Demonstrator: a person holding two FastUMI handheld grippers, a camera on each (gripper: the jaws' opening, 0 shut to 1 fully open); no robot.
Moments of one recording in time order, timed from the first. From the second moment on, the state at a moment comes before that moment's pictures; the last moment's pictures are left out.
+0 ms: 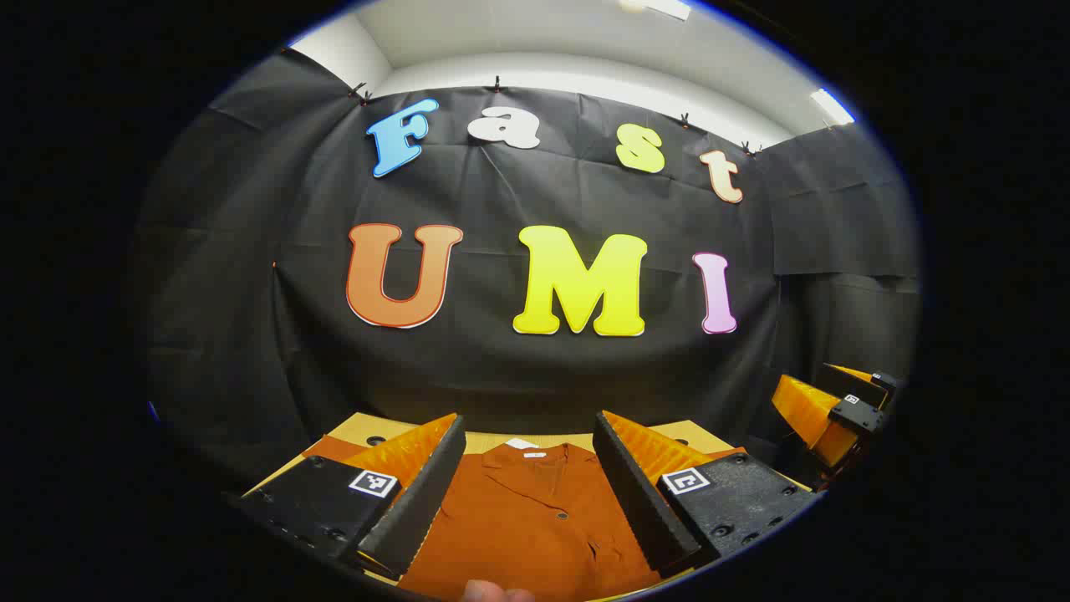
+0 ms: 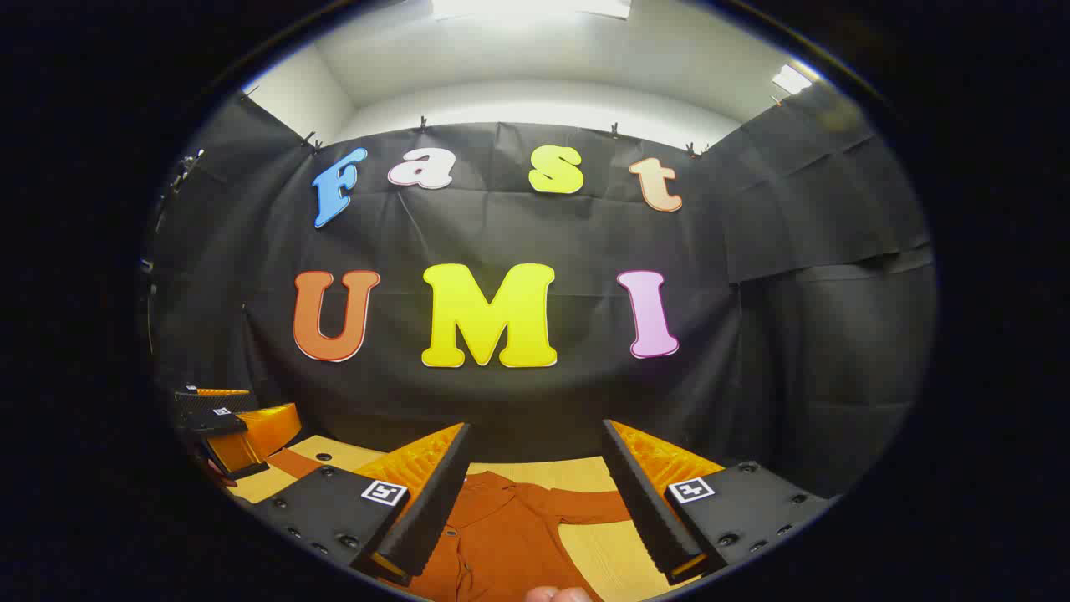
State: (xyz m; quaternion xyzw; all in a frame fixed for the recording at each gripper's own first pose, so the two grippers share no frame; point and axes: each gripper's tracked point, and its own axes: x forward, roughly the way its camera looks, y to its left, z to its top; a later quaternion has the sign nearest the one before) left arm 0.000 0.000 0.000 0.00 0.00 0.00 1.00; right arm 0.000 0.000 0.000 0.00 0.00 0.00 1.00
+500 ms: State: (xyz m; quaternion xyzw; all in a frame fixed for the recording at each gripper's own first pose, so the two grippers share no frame) left arm 0.000 0.008 0.002 0.01 0.00 0.01 1.00; right arm 0.007 0.021 -0.002 -0.01 0.01 0.02 1.00
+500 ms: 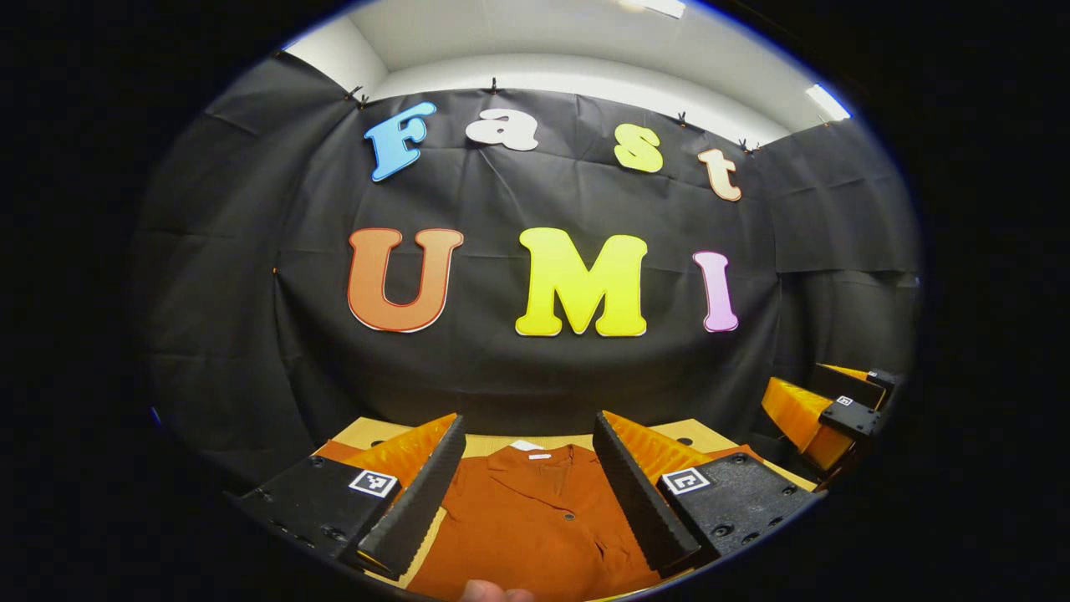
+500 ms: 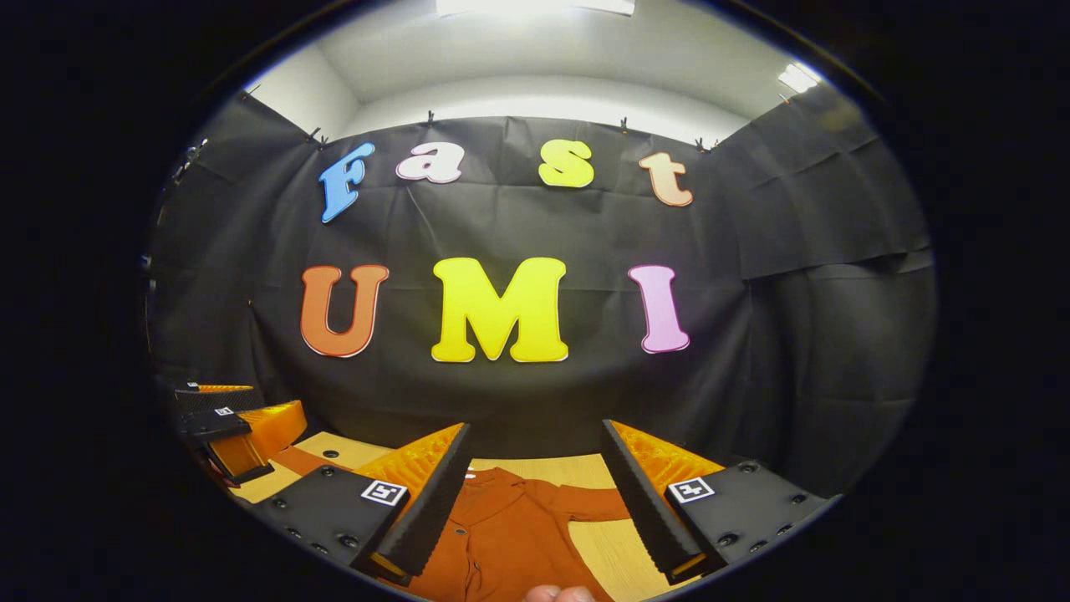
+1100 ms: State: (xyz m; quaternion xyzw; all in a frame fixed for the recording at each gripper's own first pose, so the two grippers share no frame) left arm 0.008 0.021 0.004 0.01 -0.01 0.02 1.00; right arm 0.016 0.017 -0.006 -0.01 0.02 0.02 1.00
